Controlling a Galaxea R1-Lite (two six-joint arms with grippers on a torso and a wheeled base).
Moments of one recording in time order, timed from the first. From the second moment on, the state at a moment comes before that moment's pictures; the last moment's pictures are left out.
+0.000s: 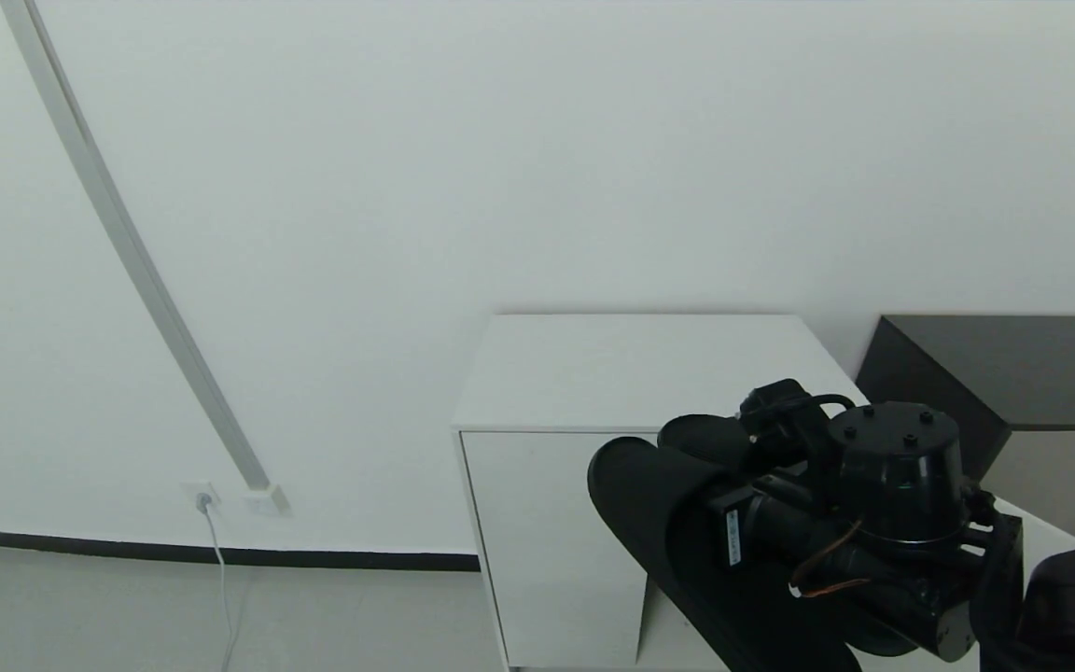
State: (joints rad) left arm 0.00 0.00 0.00 0.00 -0.08 0.02; right arm 0.76 1.75 -0.61 -0.81 -0.24 0.15
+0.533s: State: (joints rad) left arm 0.00 0.00 0.00 0.00 -0.07 0.02; right arm 0.76 1.76 -0.60 -0.82 -0.24 0.15
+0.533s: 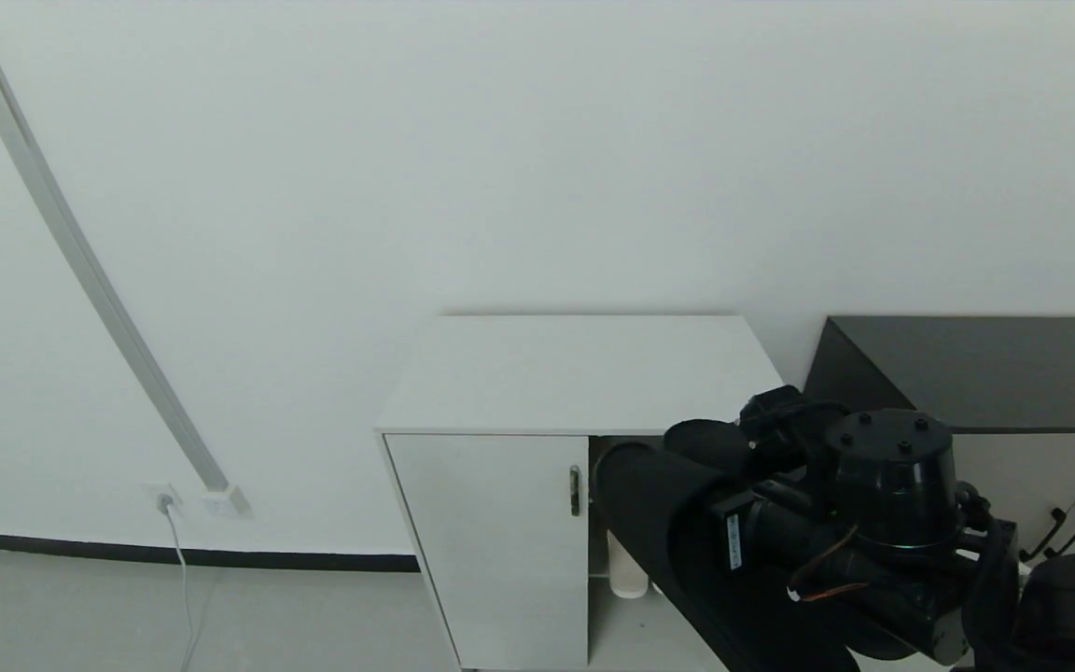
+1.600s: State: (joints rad) left arm 0.00 0.00 0.00 0.00 -0.07 0.02; right arm 0.76 1.77 -0.58 -0.83 -0.24 0.14
